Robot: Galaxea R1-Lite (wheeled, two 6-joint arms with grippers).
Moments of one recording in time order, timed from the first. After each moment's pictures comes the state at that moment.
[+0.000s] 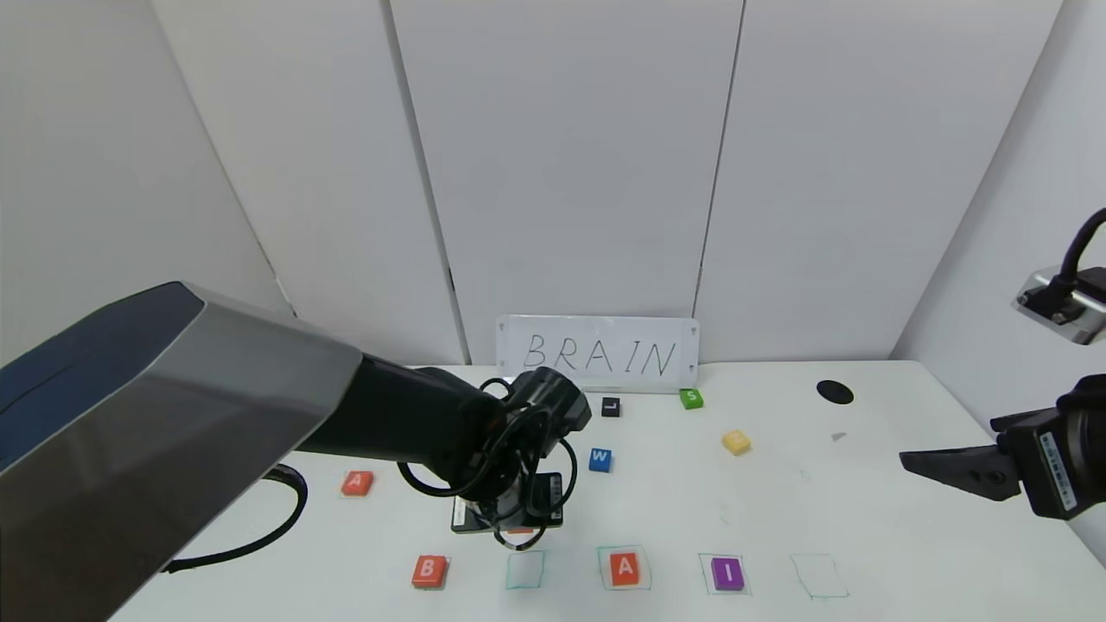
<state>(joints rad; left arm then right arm) -0.64 2.16 -1.34 0.39 0.25 -0.68 0.29 1.31 -1.01 0.43 -0.01 -0.01</state>
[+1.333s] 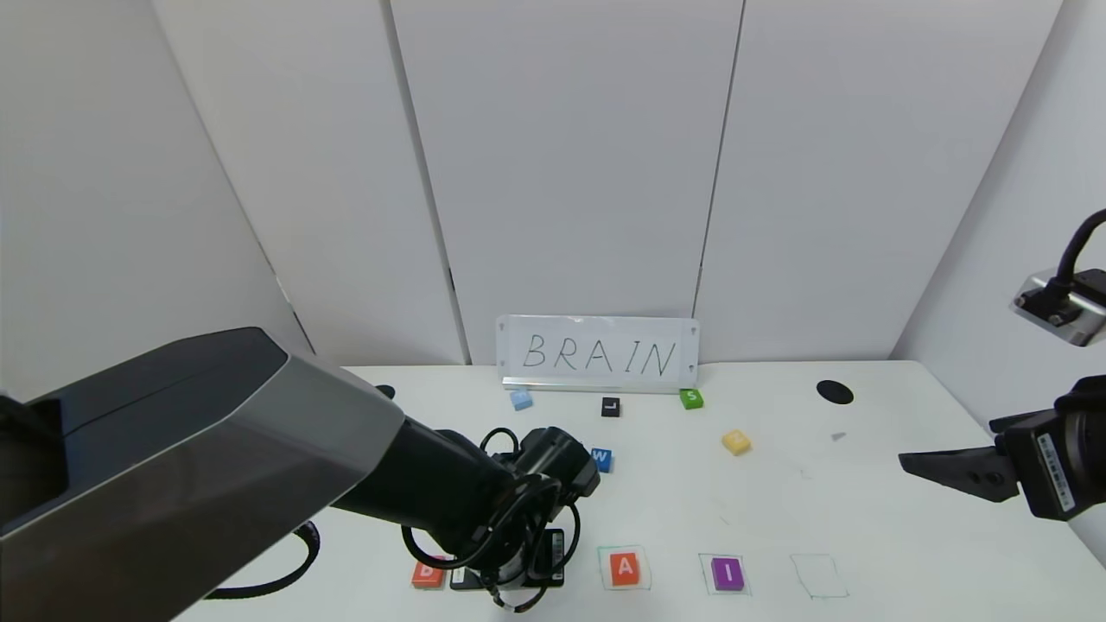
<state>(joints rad) -0.70 2.18 -1.15 0.25 0.25 -0.72 0.29 1.31 -1.01 0.43 -0.01 -0.01</state>
